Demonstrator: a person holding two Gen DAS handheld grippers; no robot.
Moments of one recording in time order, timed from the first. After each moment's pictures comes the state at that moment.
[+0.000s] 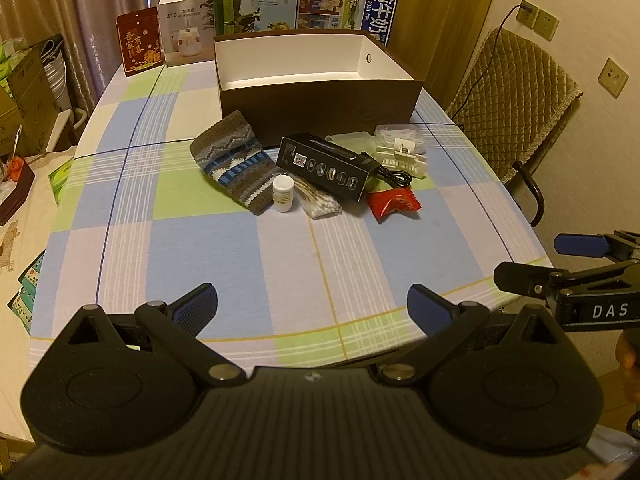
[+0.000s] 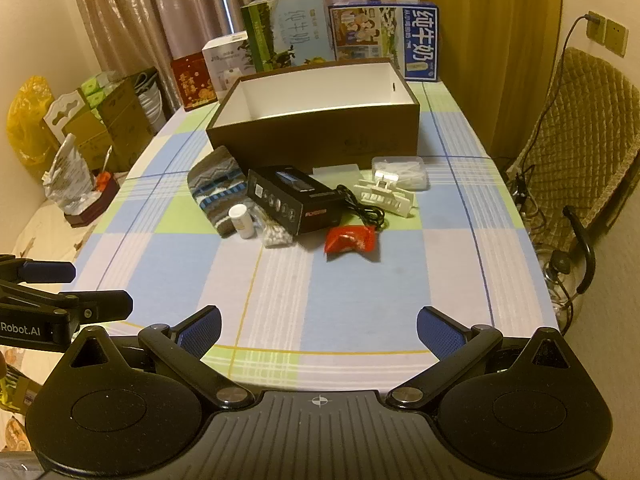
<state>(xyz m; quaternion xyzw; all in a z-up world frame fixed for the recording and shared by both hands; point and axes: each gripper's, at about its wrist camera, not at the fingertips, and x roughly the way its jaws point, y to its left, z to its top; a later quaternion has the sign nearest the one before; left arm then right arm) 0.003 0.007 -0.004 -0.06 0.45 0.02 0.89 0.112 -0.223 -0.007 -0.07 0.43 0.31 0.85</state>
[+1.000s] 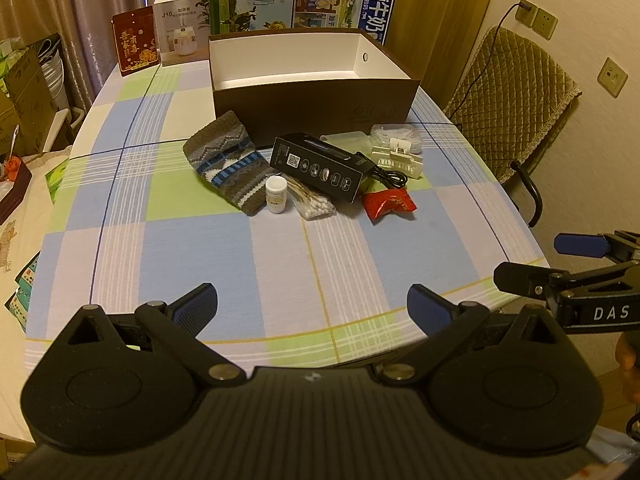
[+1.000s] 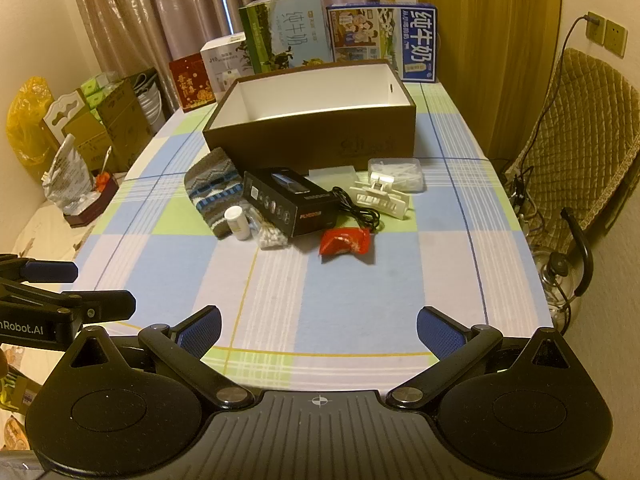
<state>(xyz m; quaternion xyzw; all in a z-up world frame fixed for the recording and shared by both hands) 0.005 -0.002 -0.003 -0.08 0.45 0.05 0.89 0.115 -0.225 -0.010 -0.06 0.43 0.31 0.85</state>
